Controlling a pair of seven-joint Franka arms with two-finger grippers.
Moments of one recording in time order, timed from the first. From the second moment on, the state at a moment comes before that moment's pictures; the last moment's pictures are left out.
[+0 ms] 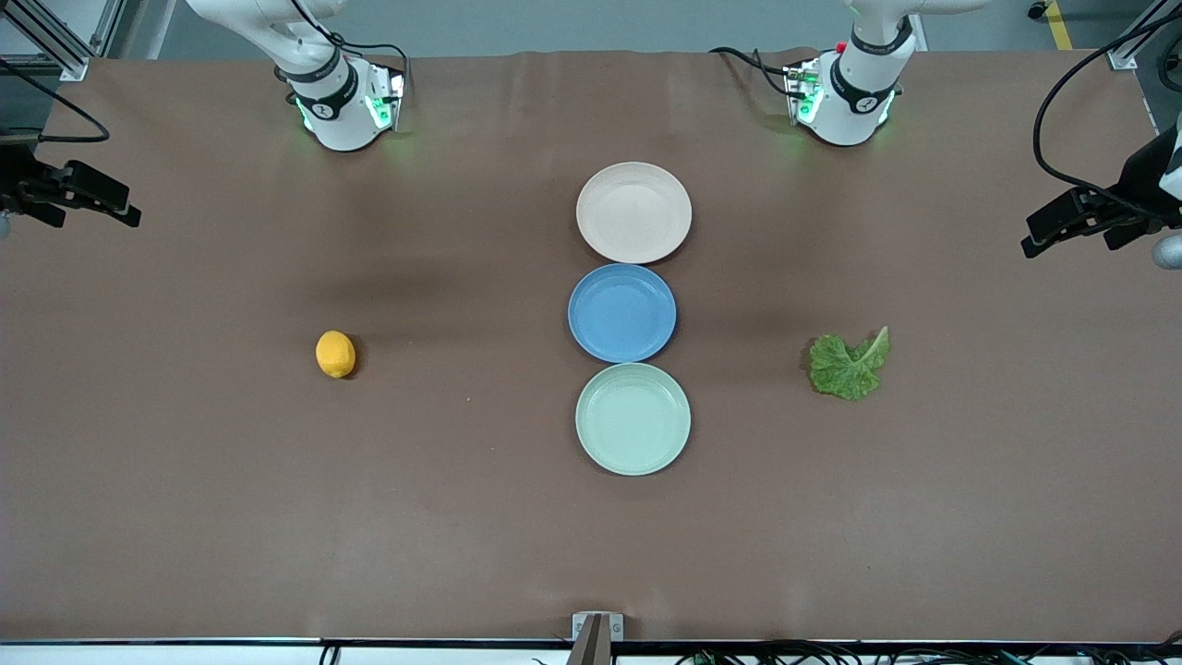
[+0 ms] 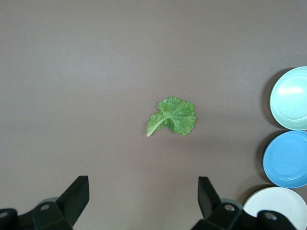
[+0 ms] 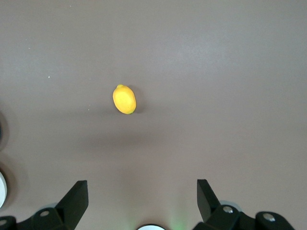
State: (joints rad) left arm -0.04 -0.01 0.02 -1.57 -0.01 1.58 -0.11; right arm 0.04 -0.11 -0.14 -1.72 0.02 1.54 -0.07
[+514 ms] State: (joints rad) left arm -0.04 -0.01 0.02 -1.57 -0.02 1.58 -0.11; right arm 0.02 -0.11 -0.09 -1.74 0.02 1.57 -0.07
